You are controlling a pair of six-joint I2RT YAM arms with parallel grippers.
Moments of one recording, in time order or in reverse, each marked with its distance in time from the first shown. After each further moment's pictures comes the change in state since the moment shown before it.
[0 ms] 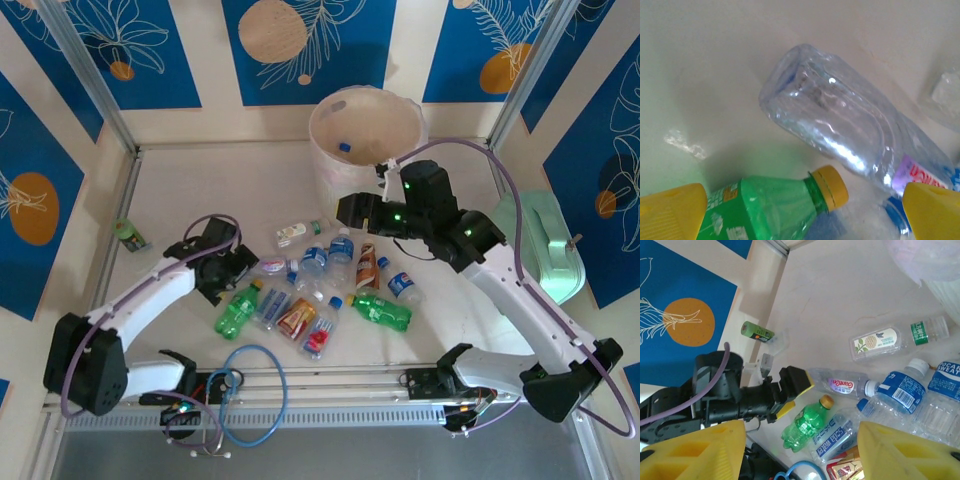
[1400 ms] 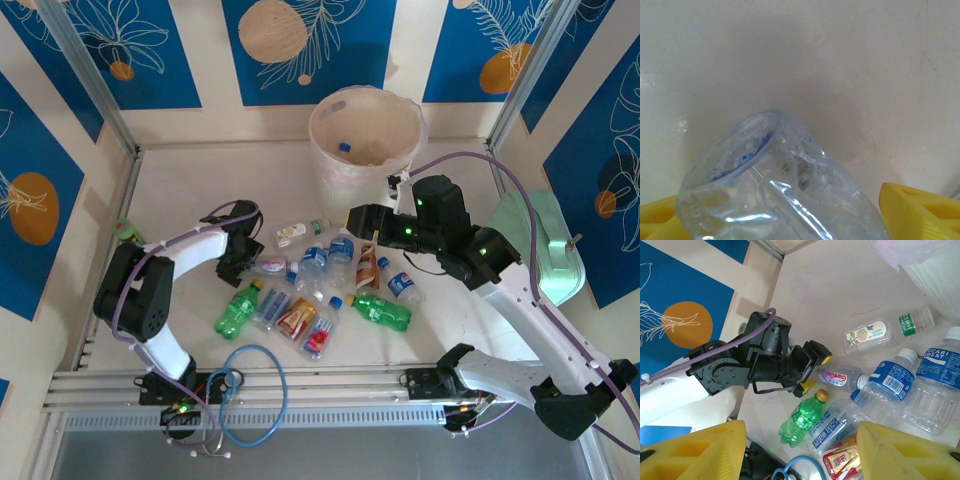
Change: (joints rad) left arm 0.018 0.411 0.204 0.056 -0.066 -0.209; right arm 0.012 -0.112 -0.077 -0.020 0.046 0.029
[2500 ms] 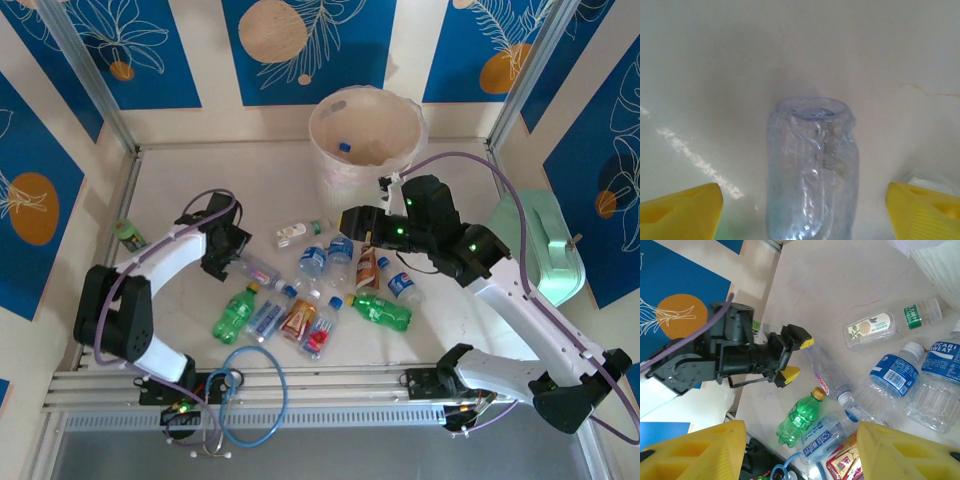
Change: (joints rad) left arm 0.096 -0.124 -0.019 -0.014 0.039 0.087; right arm 0.027 0.037 -0.006 0.019 0.003 0.012
